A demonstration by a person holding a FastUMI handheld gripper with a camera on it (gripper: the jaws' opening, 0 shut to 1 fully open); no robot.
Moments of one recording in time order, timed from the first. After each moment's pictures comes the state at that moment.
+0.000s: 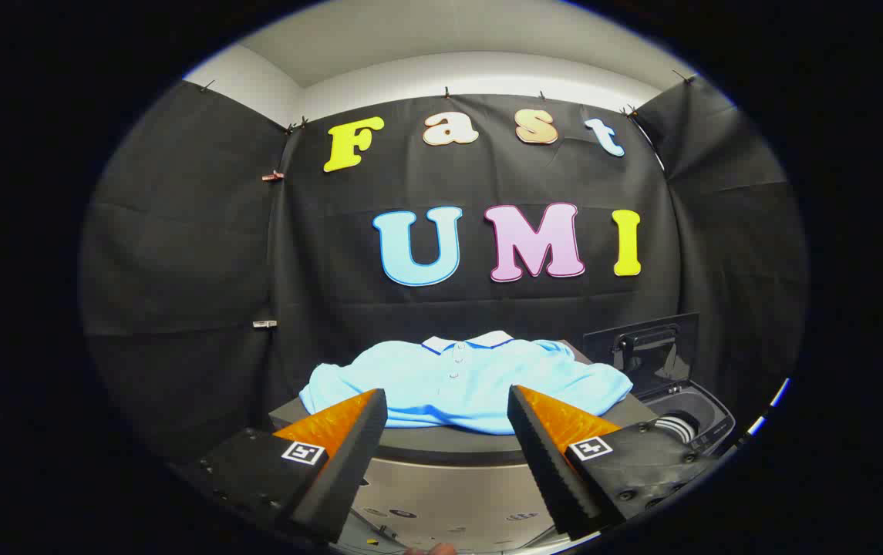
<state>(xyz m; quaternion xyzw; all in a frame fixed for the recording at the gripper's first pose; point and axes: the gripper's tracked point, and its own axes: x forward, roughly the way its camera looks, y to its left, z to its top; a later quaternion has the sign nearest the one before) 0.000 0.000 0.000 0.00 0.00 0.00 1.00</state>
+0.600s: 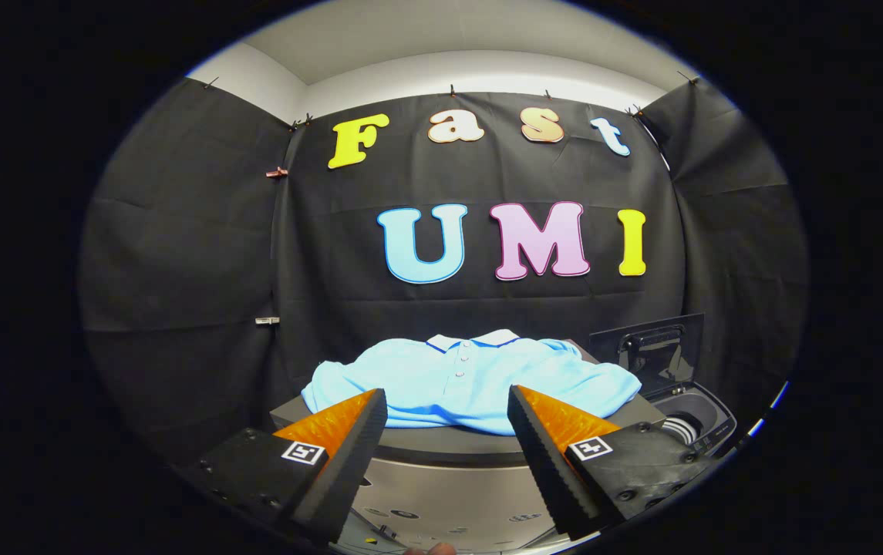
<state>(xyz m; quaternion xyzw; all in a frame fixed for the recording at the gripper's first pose) 0.006 0.003 -0.005 0.00 0.01 0.00 1.00</state>
